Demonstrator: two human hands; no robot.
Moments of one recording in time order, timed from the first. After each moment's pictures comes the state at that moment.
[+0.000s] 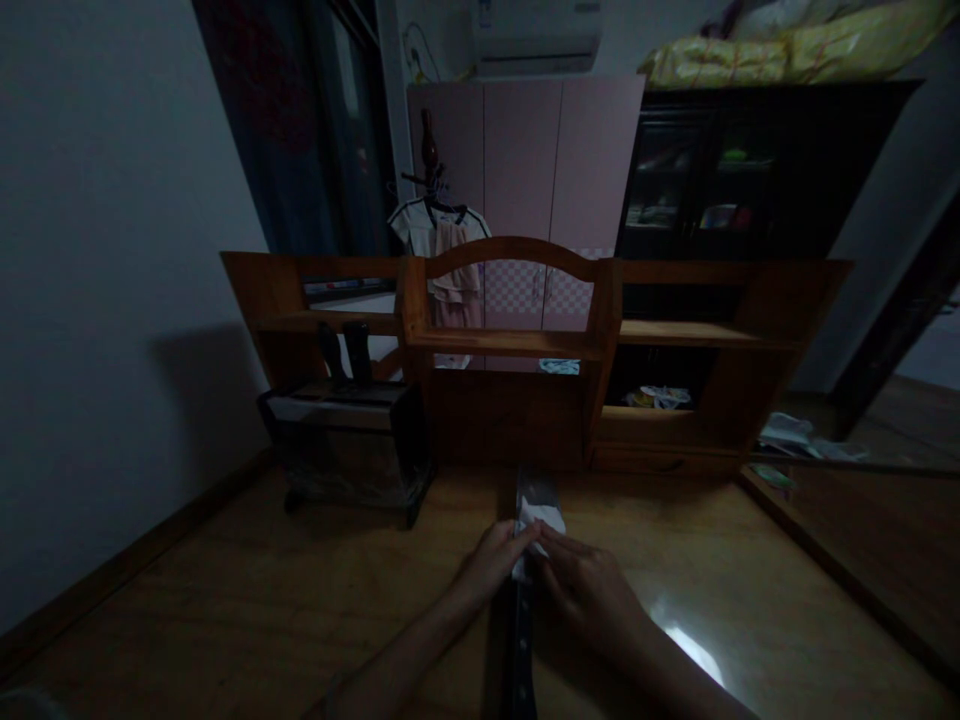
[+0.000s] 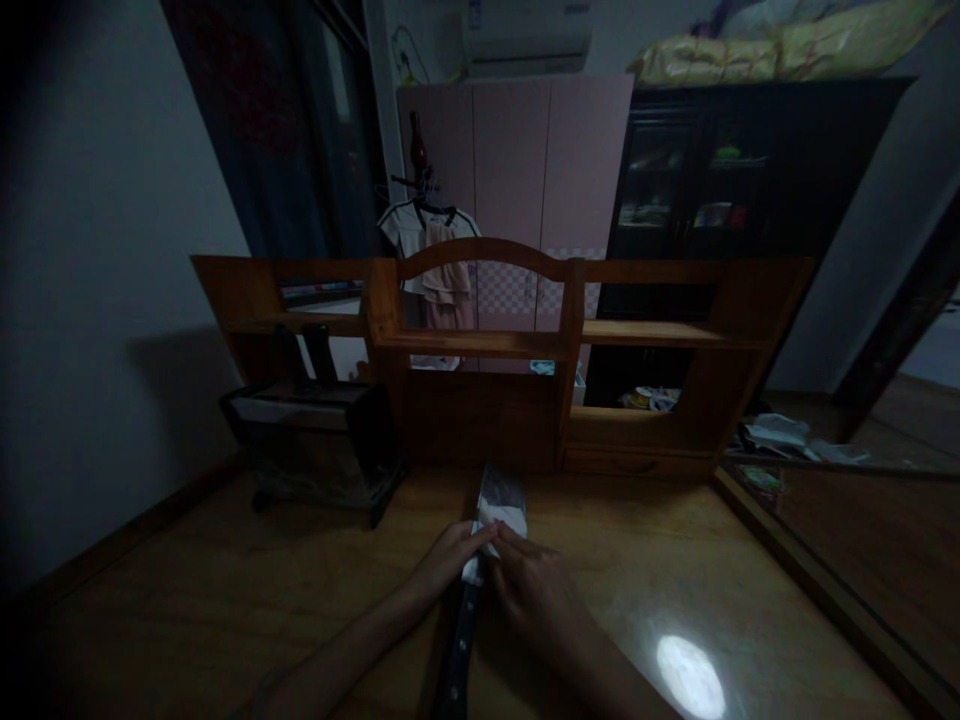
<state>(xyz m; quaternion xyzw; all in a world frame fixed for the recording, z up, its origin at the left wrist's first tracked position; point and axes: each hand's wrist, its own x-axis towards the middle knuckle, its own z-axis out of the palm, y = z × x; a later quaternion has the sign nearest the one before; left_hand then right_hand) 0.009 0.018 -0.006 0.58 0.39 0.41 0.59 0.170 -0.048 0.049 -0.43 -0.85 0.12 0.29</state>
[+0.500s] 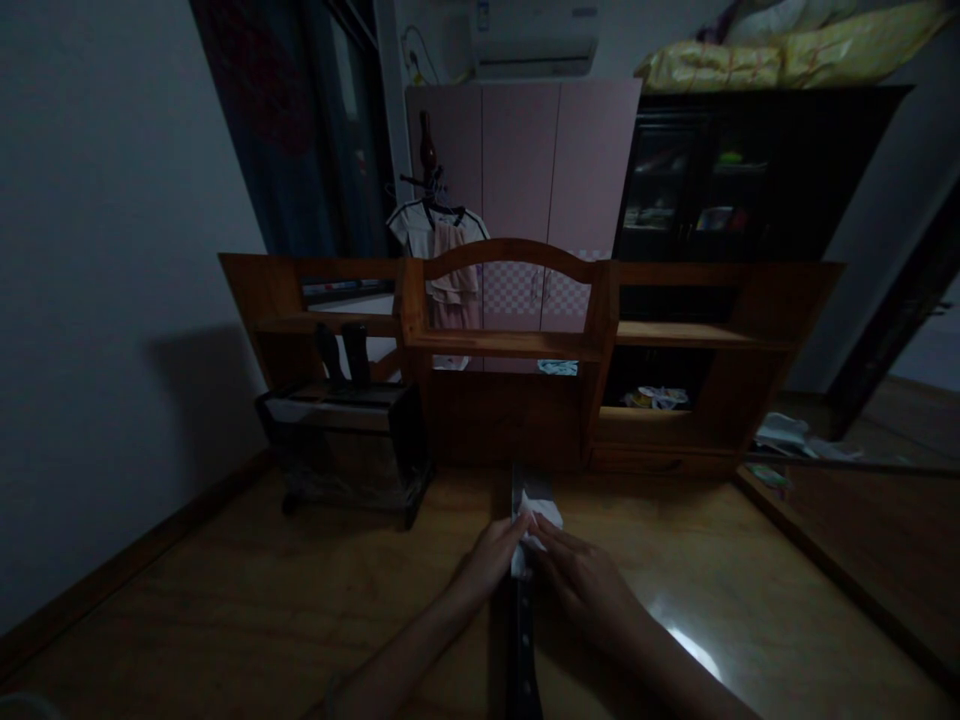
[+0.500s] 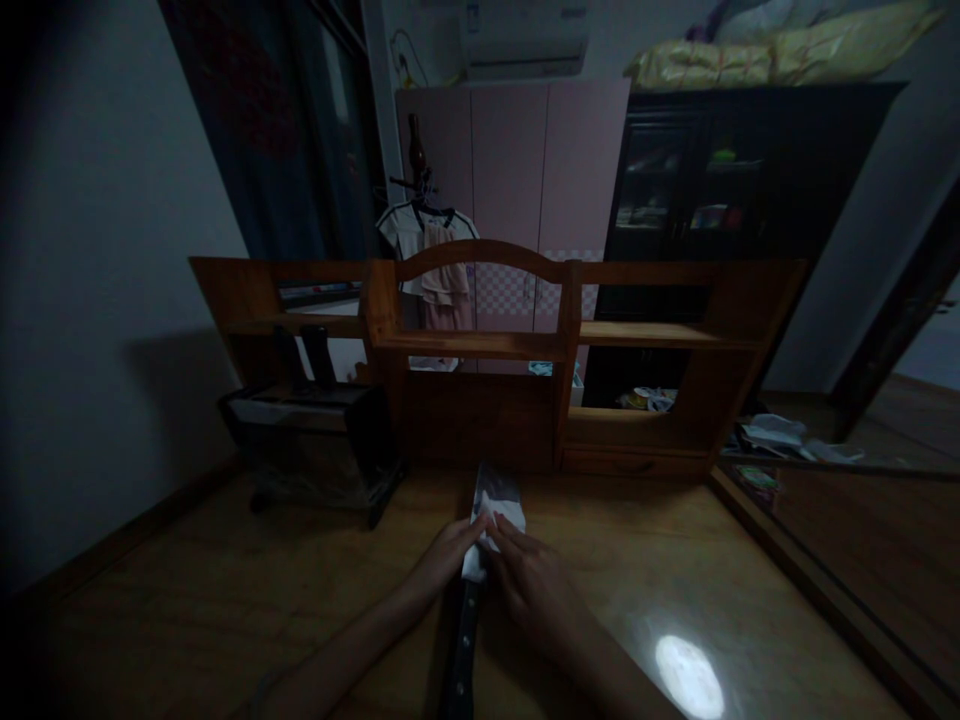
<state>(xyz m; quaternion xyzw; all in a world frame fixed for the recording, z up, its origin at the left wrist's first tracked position) 0.011 0.021 -0.007 0.53 0.34 0.44 0.64 0.175 -0.041 0.045 -0.42 -0.85 0.13 0.28</state>
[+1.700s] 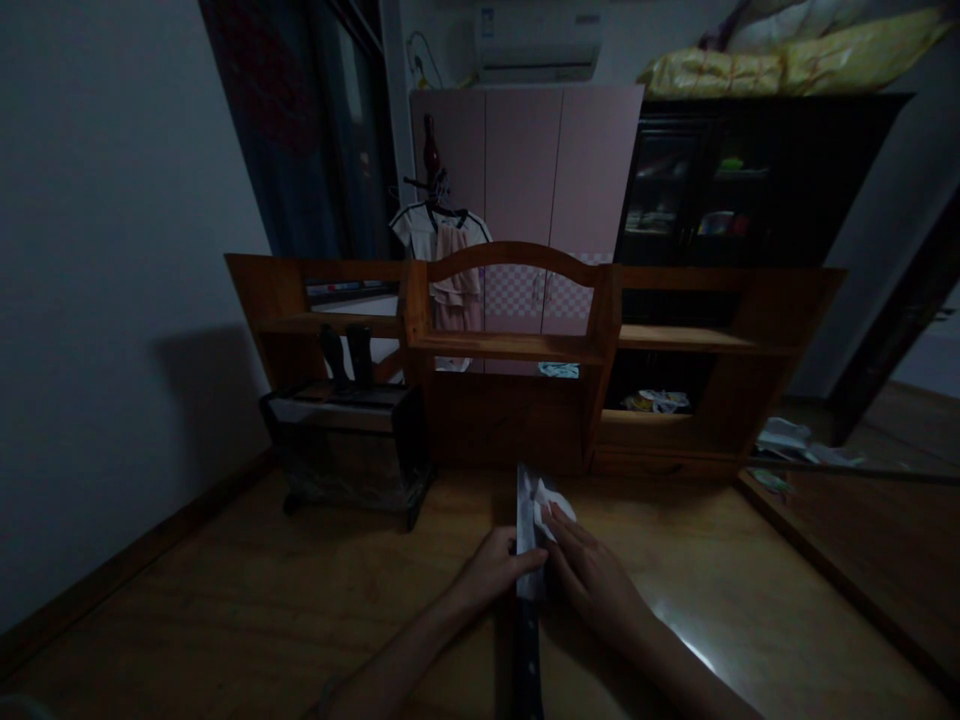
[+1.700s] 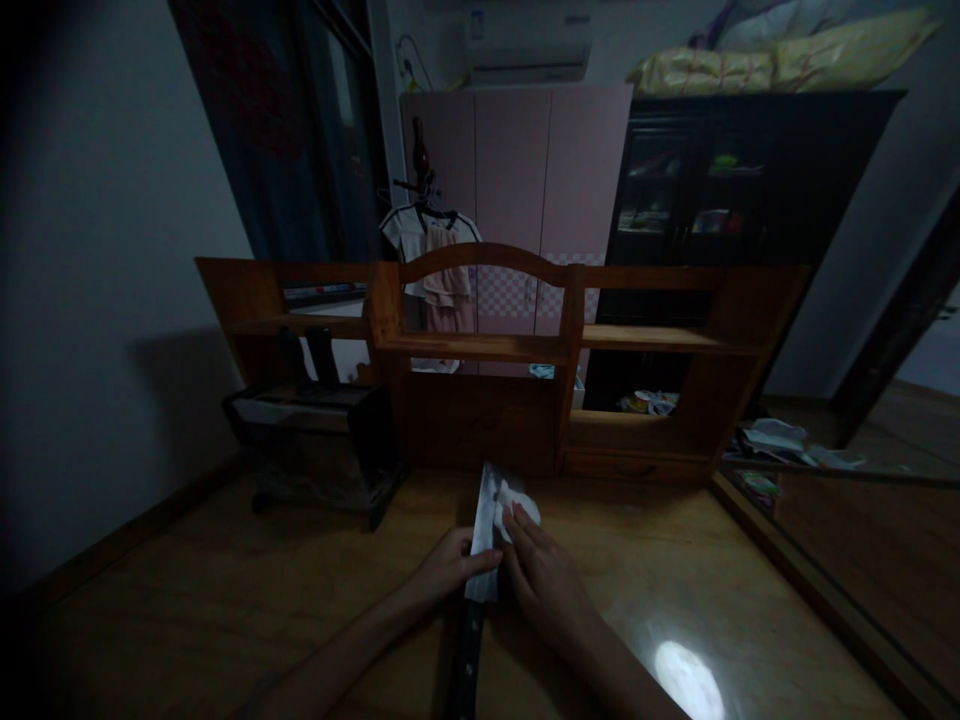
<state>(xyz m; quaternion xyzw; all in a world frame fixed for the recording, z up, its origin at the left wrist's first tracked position) 0.004 0.007 0.008 0.61 0.35 0.37 0.60 0.185 -0.028 0.026 -0.46 -0.82 0.10 0.31</state>
